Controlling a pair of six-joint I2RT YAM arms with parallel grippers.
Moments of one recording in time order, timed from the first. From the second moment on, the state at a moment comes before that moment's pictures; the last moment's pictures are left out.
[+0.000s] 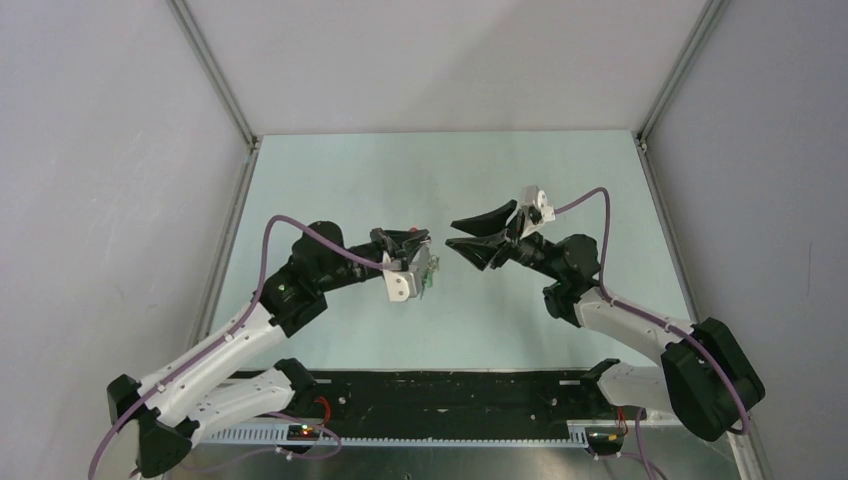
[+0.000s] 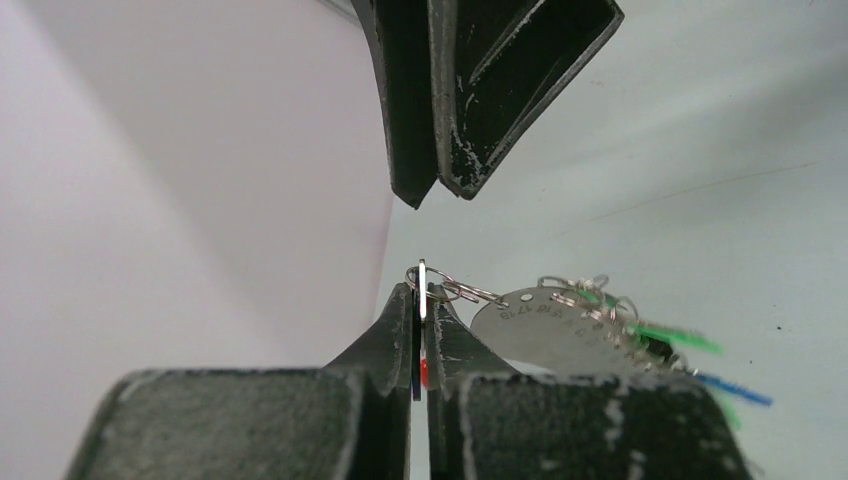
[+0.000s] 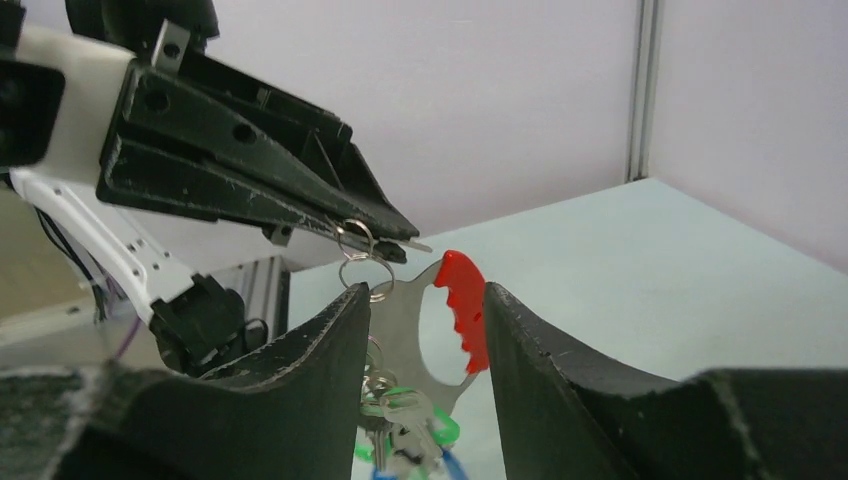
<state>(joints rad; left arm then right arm) -0.76 0.89 0.82 -0.04 0.43 0.95 0.59 1.21 0.54 1.14 -0.62 0.46</state>
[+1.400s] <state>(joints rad) -0.76 0.87 0.81 -0.04 0.48 0.95 0.70 1.21 0.69 0.77 -0.79 0.18</state>
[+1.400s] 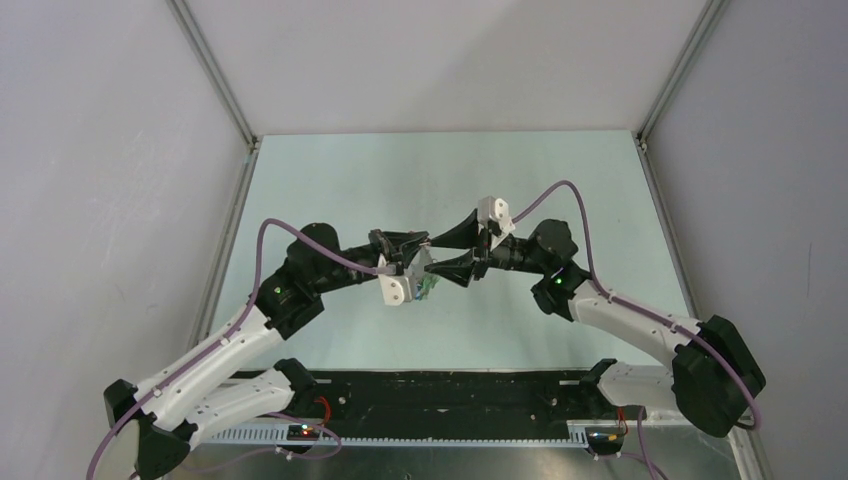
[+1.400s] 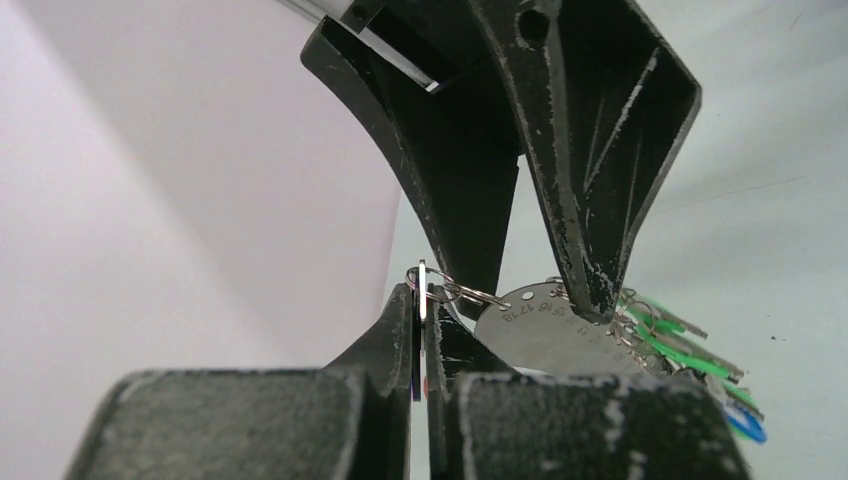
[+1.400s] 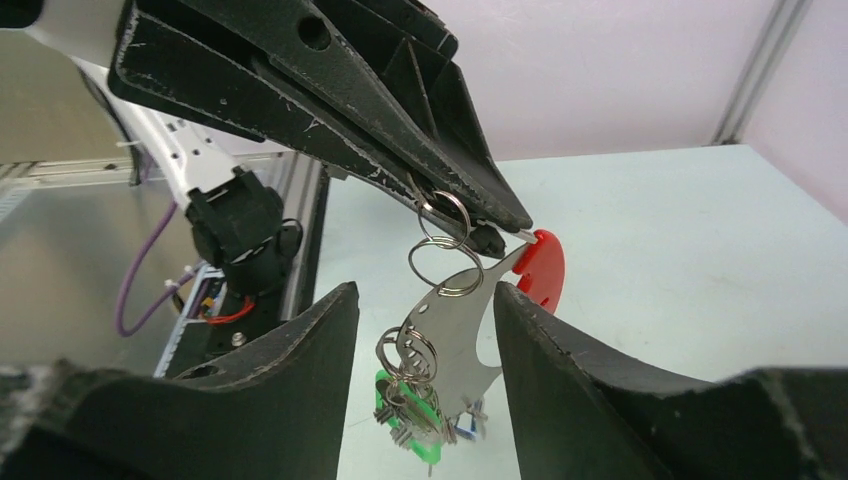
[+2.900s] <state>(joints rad) -0.88 0.86 0.90 -0.36 0.01 0.82 0.95 1.26 0.69 0.74 -0.29 -0.17</state>
